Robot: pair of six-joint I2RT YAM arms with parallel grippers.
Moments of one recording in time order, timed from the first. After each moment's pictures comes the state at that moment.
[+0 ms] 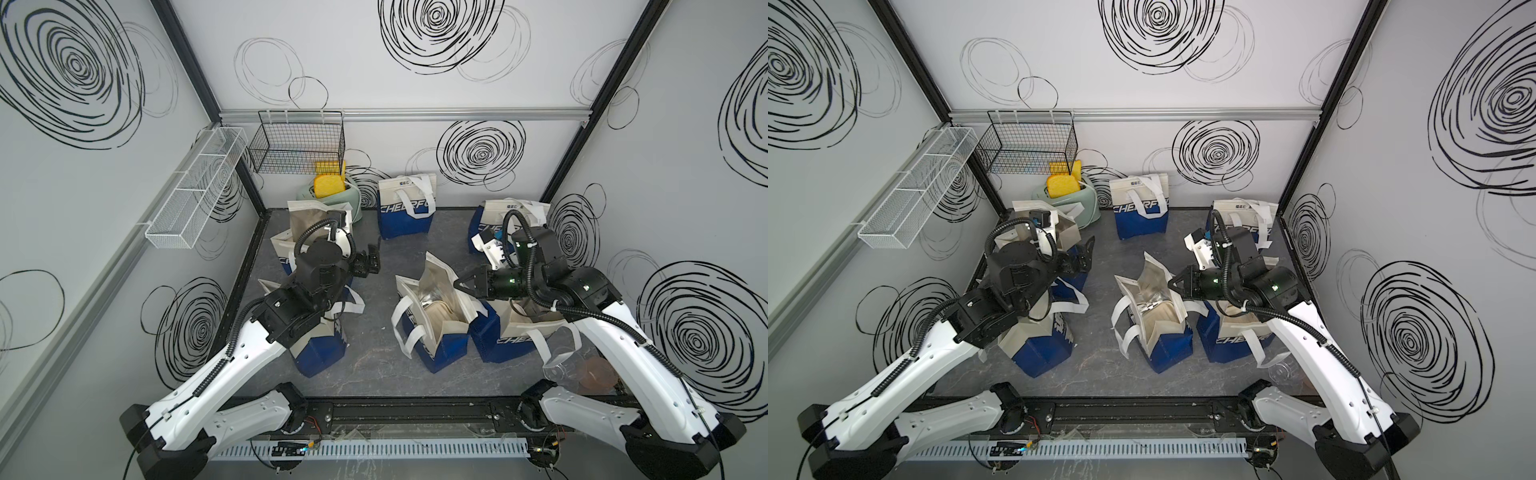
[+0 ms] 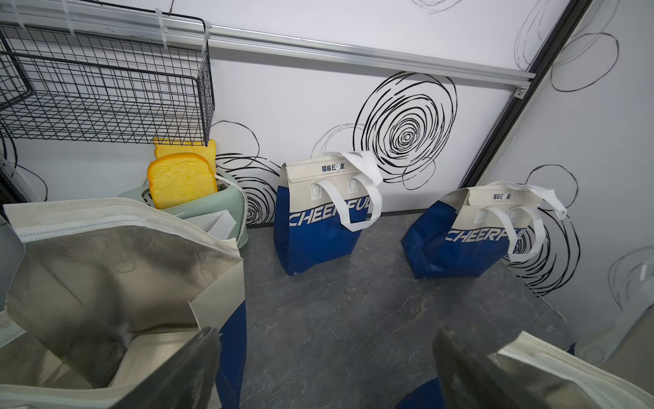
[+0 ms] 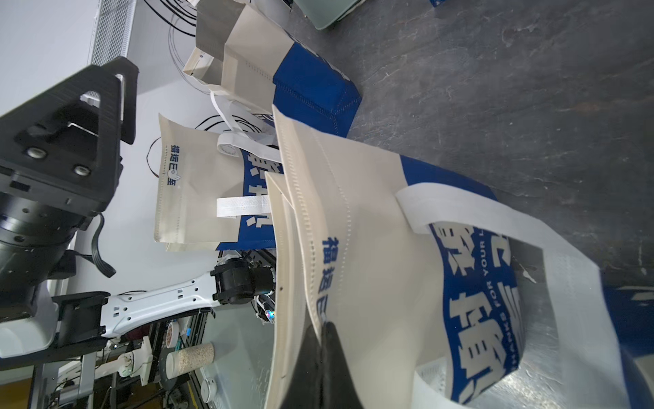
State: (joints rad) left arm -0.69 1.03 1.15 -0.35 -0.39 -0.28; right arm 0.53 1.07 1.32 -0.97 -0.50 0.62
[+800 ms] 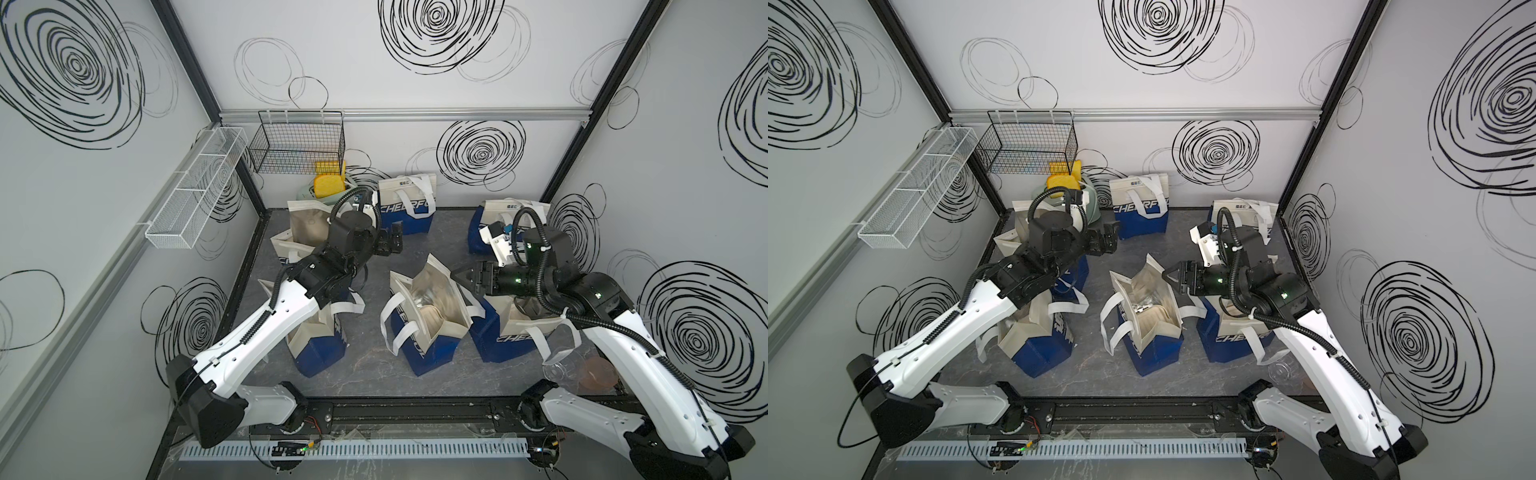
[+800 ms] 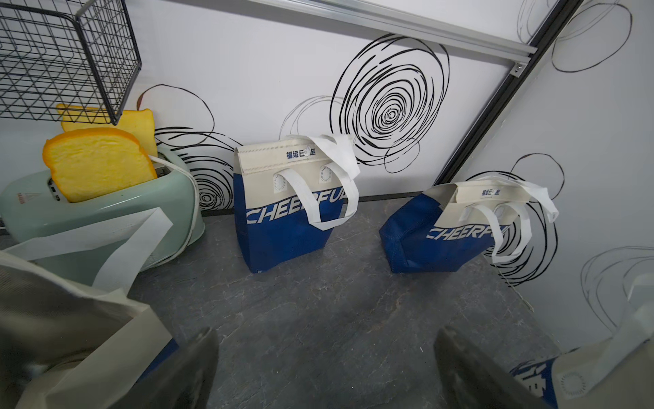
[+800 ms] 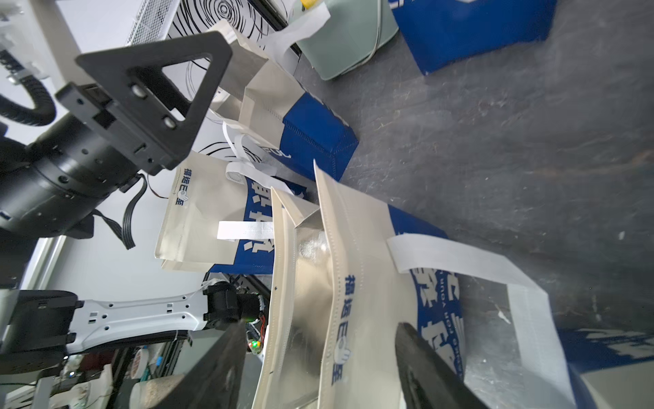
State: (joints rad) left arm -0.64 1.34 1.38 -0.36 -0.25 -0.35; right arm 0.53 1.02 1.34 -0.91 -0.40 0.55
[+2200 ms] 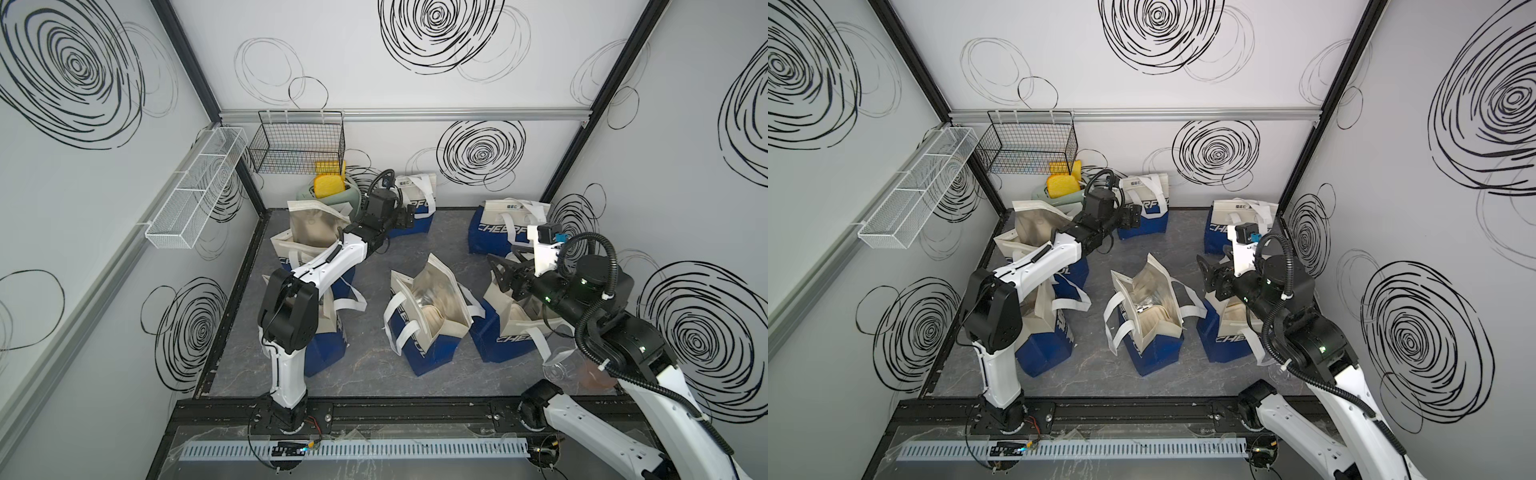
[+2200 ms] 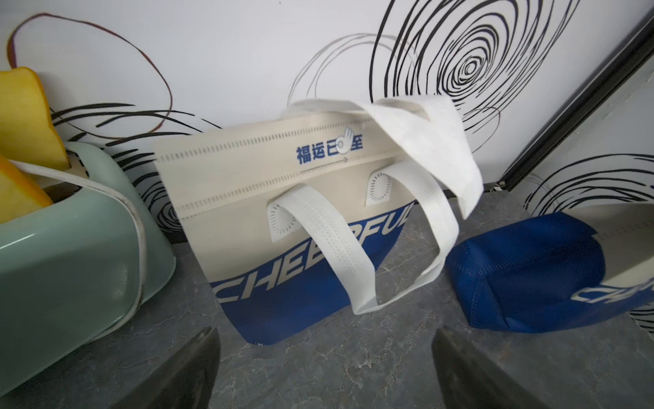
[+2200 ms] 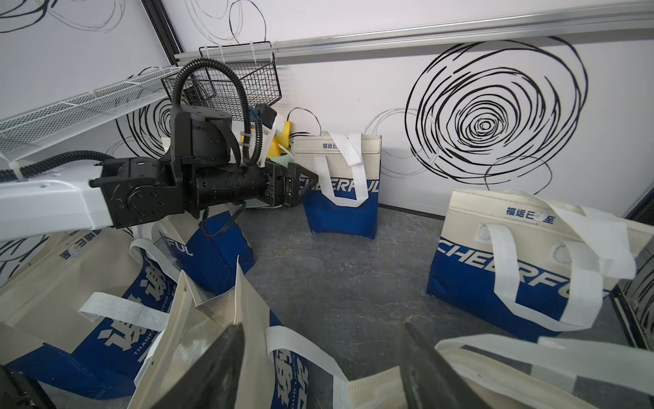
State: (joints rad) left arm -0.49 1.94 1.65 -0.09 -0.15 -0.24; right arm 0.53 0.77 1.18 -0.64 0.02 0.16
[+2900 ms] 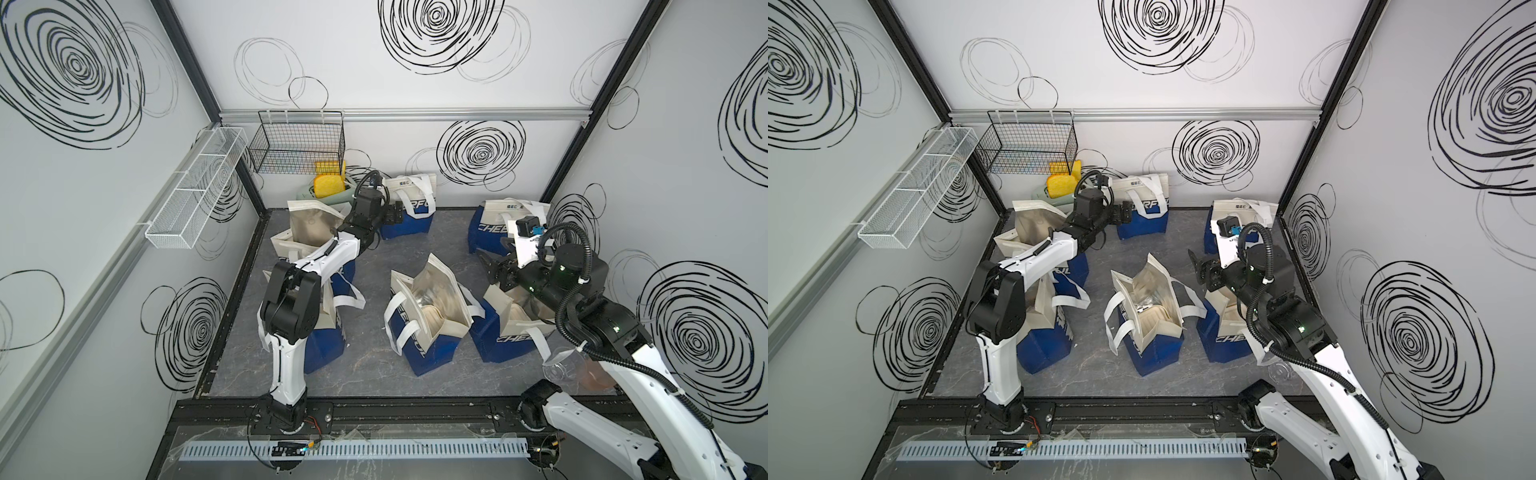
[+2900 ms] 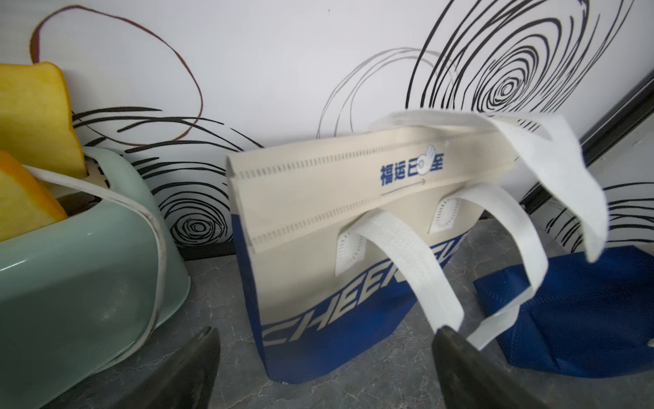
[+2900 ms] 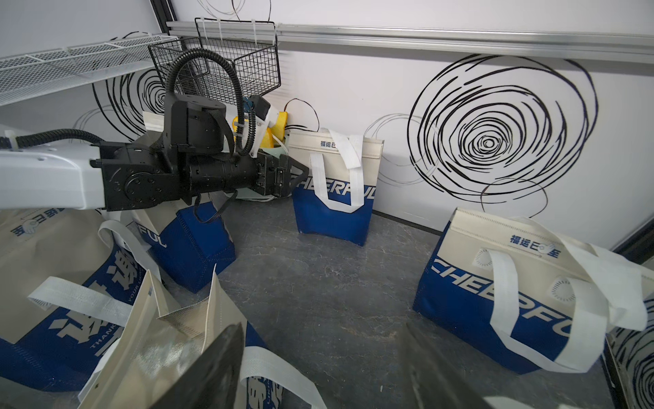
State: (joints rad) left arm -0.38 2.01 1.61 0.07 -0.06 -0.23; right arm 0.53 0.84 1.15 -0.56 0.02 0.04
